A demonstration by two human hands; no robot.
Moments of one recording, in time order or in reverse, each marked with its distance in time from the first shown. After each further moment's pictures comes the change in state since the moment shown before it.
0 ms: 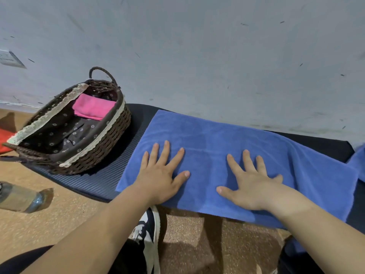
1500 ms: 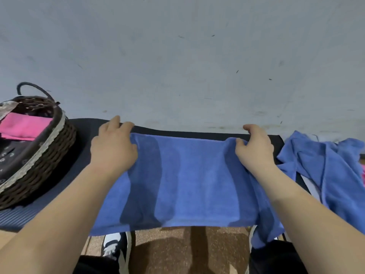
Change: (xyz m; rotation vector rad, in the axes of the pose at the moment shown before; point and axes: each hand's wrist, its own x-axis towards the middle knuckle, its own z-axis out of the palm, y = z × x) left_hand 0.059 0.047 -0.086 -0.029 0.358 -0.162; right_hand 0.029 0.124 -0.047 0.620 0.847 0.197
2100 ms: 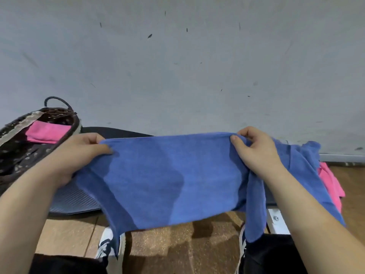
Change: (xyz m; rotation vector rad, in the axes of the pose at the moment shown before) left_hand -0.080 -0.054 -0.094 -0.975 -0.231 -0.181; right_hand -0.074 -0.014 -0.097 0.299 0.048 -0.224
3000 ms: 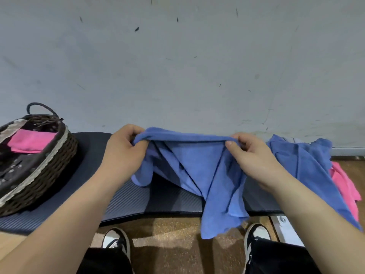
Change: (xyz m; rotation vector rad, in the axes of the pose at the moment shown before) left_hand 0.027 0.033 0.116 0.117 0.207 0.335; right_hand 0.015 0.013 0.012 0.251 -0.290 0.125
